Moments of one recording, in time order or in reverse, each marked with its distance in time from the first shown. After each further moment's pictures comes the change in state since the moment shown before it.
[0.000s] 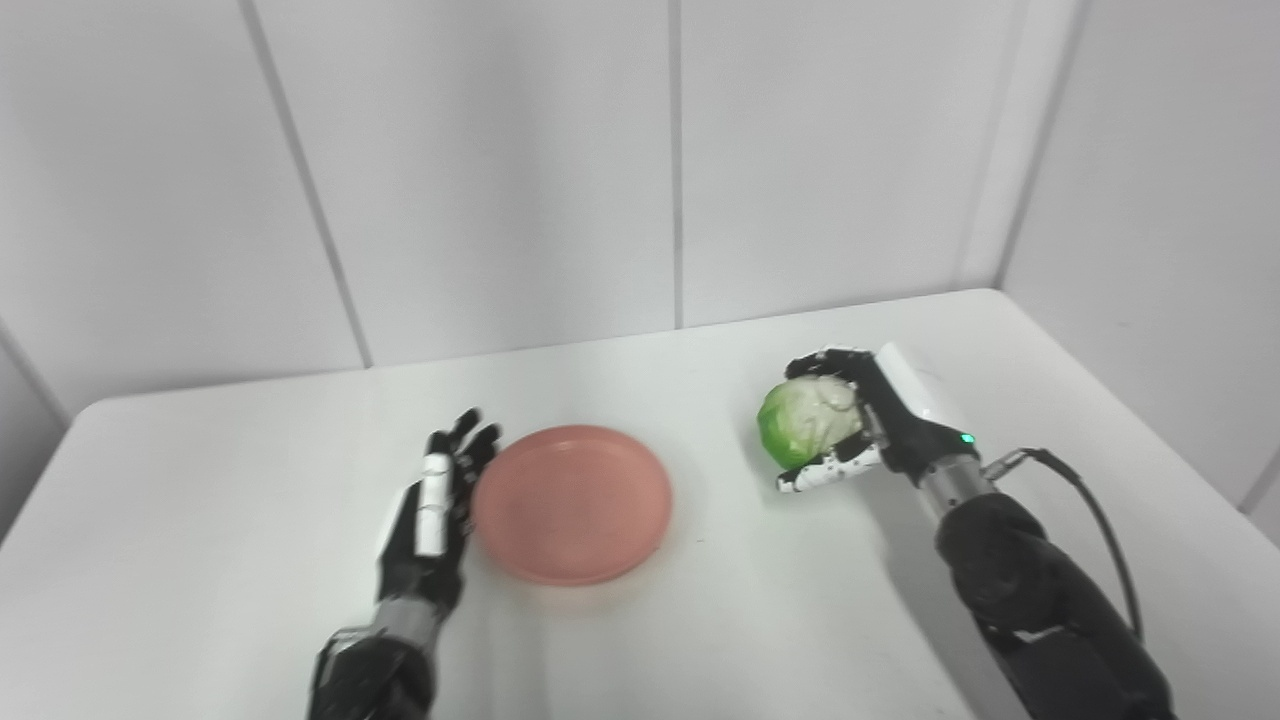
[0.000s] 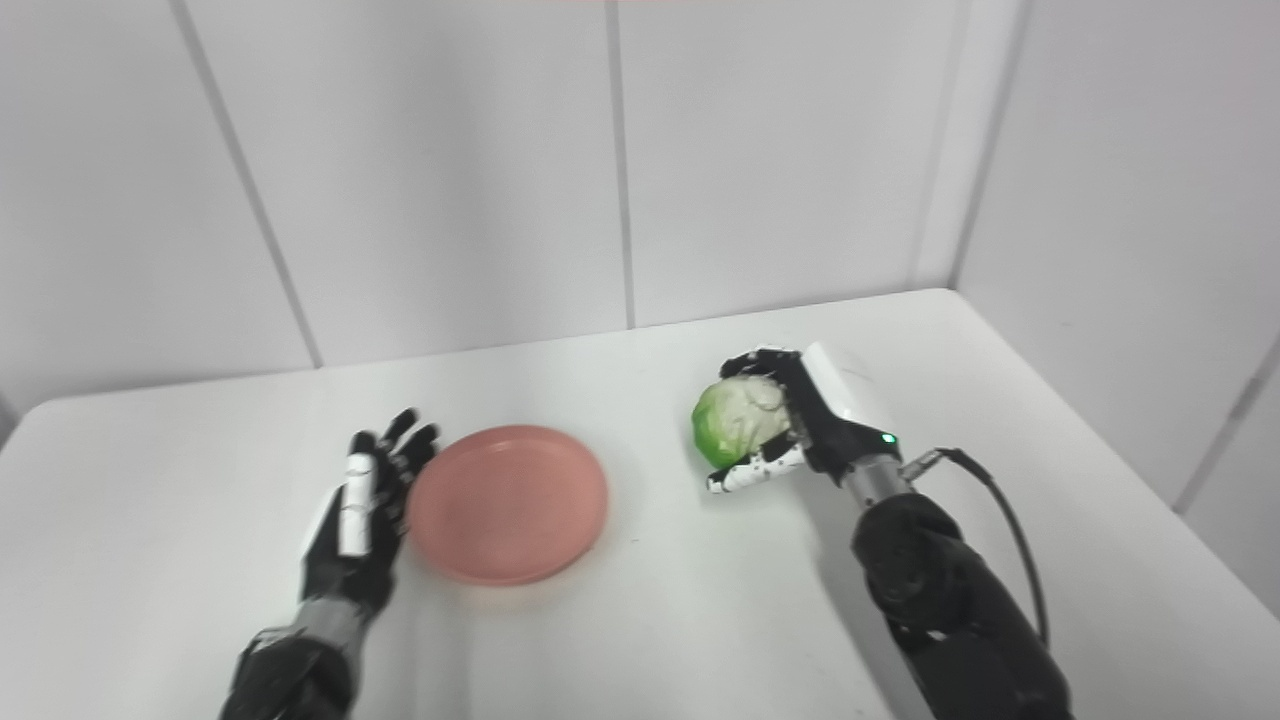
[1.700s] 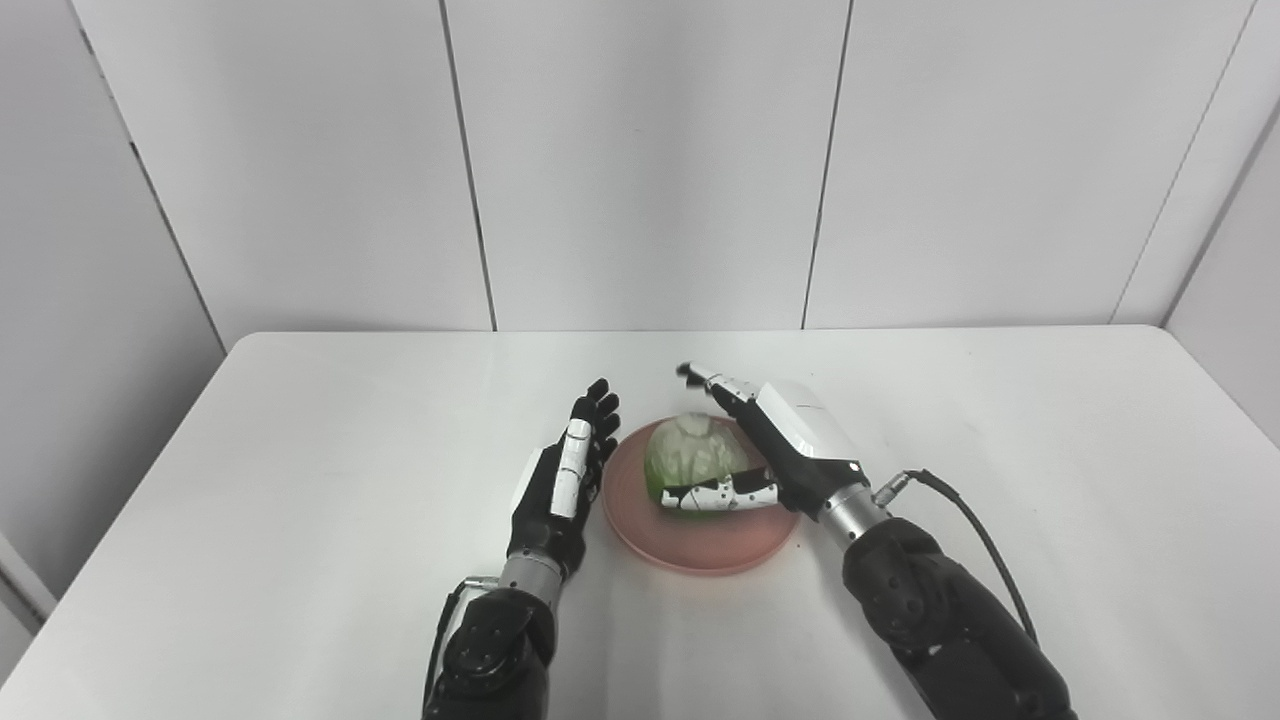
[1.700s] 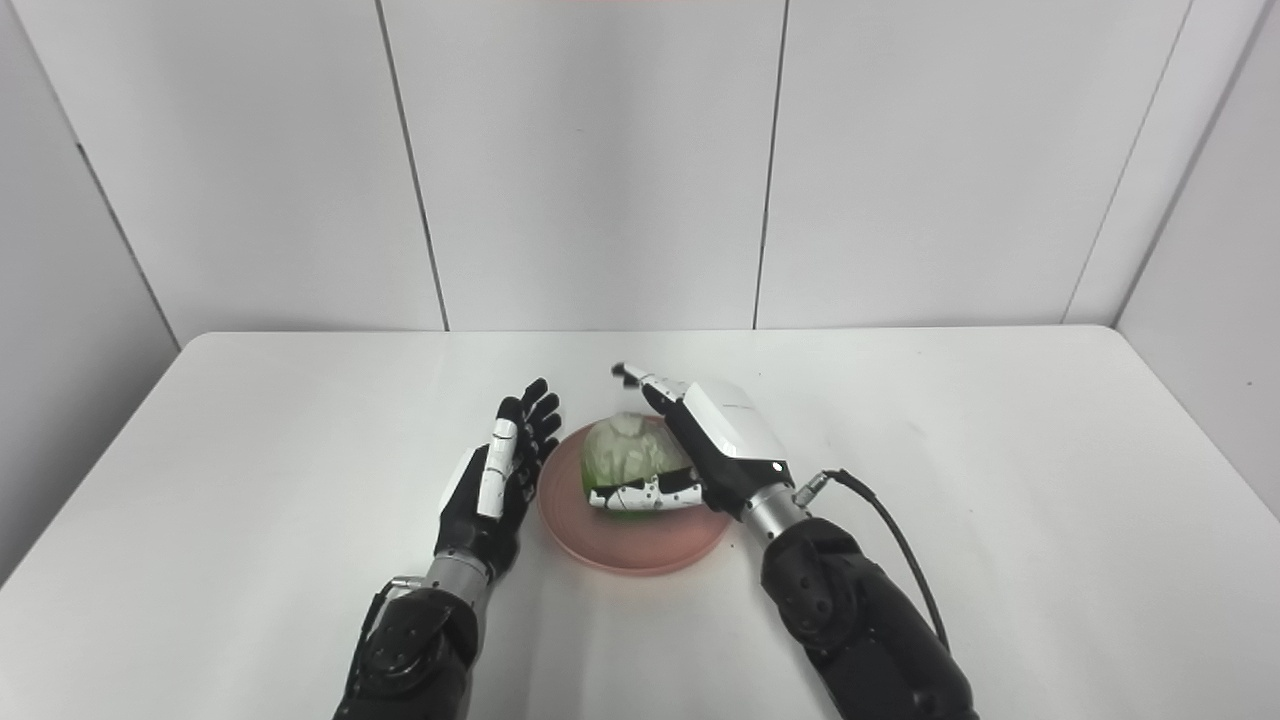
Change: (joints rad) left arm -0.006 -0.035 -0.013 0.017 0.039 -0.049 0.060; right arm -0.159 0.142 0.222 0.342 -0.074 -0.301 -0.026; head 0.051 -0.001
